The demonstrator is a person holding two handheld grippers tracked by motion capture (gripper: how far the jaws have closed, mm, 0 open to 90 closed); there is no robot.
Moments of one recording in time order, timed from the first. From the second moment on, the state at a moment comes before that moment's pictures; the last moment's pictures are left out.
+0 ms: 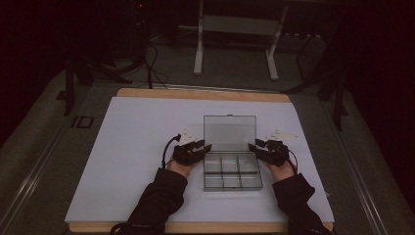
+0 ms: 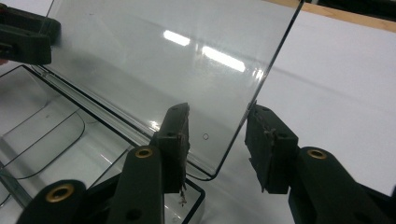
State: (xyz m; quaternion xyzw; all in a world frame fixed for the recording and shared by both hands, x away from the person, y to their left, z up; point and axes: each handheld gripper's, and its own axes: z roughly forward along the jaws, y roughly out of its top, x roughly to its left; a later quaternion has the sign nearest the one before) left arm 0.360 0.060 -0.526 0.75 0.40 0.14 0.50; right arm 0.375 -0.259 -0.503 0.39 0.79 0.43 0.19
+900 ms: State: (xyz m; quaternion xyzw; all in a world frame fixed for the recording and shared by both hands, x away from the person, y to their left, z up) left arm 0.370 0.057 -0.525 0.74 0.46 0.08 0.49; right arm 0.377 -0.256 -0.505 0.41 0.79 0.41 0.18
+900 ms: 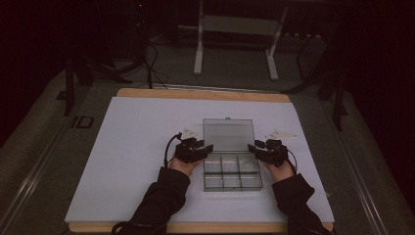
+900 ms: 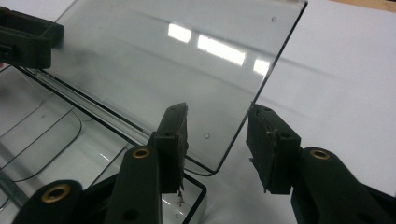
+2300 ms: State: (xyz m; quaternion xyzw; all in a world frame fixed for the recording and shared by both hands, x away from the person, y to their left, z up) left arm 0.344 0.058 -0.509 0.79 0.35 0.10 0.49; right arm 0.365 -0.256 -0.490 0.37 0.81 0.43 0.15
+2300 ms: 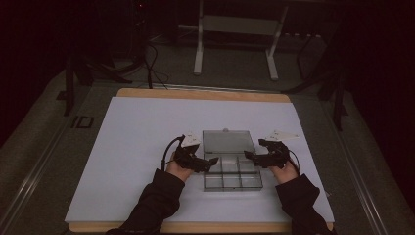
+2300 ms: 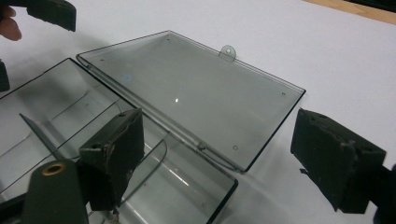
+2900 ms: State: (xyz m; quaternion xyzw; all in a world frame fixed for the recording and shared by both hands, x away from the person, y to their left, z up) left arm 0.318 0.082 -0.505 0.79 0.34 0.11 0.50; right arm 0.340 -0.284 -0.484 0.36 0.81 0.42 0.20
